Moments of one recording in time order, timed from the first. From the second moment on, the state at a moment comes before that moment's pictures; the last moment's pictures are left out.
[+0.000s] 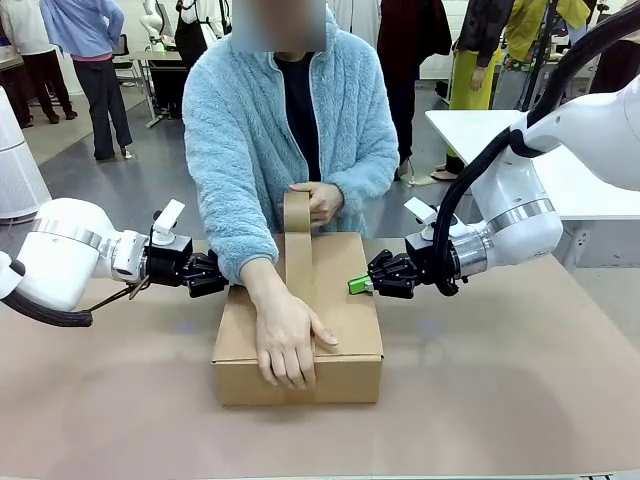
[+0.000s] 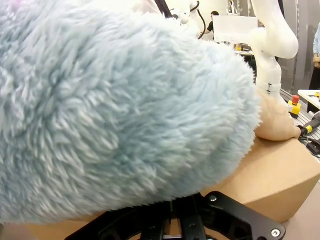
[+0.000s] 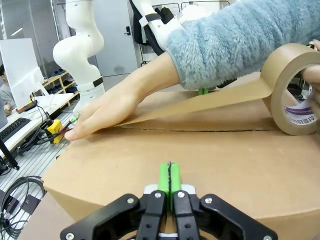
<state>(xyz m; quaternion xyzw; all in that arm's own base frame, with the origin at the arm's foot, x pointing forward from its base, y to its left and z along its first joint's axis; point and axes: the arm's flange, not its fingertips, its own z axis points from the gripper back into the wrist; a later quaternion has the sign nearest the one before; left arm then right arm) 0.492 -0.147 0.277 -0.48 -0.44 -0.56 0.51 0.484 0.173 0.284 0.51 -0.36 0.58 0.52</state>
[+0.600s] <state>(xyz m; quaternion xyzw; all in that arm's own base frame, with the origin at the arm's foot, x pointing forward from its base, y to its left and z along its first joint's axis) 0.492 -0.147 0.277 -0.48 -0.44 -0.56 0.51 0.484 0.173 0.284 0.51 -0.36 0.58 0.52</state>
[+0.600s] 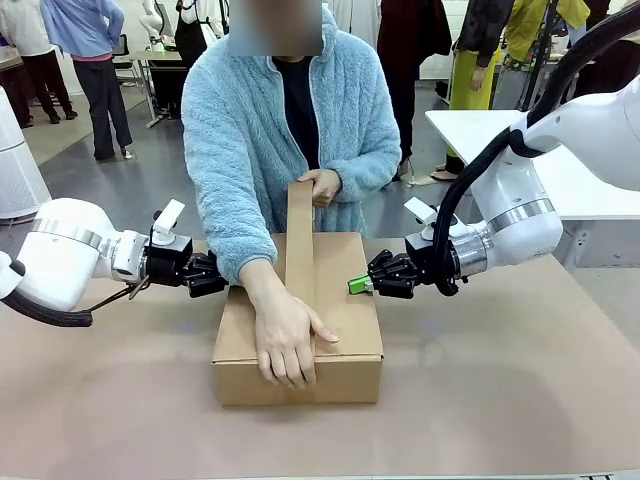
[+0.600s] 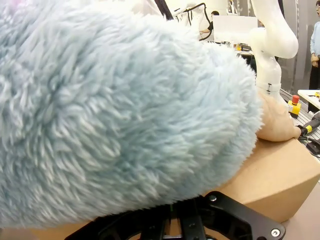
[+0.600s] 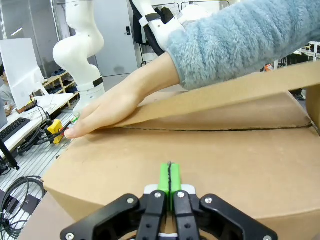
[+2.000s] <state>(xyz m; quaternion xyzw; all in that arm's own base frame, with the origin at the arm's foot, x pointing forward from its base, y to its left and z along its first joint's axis) 0.492 -0.147 0.277 -0.48 -0.44 -0.56 0.51 0.484 0.172 0.283 0.51 -0.36 0.58 0.52</state>
